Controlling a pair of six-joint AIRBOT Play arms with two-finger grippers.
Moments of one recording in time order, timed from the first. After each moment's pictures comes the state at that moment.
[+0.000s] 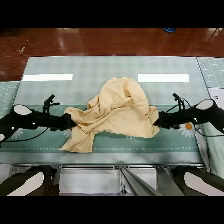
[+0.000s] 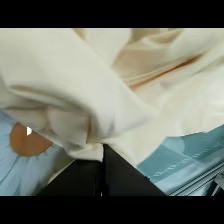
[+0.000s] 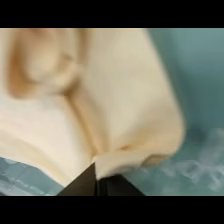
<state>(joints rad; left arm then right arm) 0.09 -1.15 0.54 0.76 -1.08 -1.23 -0.13 -1.23 0.65 -0.86 1.14 1.28</state>
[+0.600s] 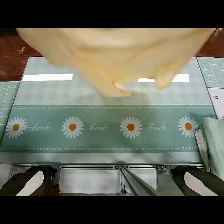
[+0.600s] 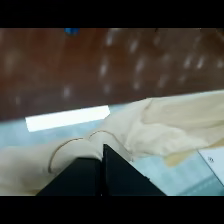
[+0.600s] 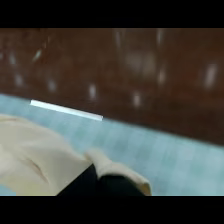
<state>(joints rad) 0.18 -0.98 1.64 0.68 -1.12 -1.26 -0.11 -1.09 1.97 -0.98 1.27 1.39</state>
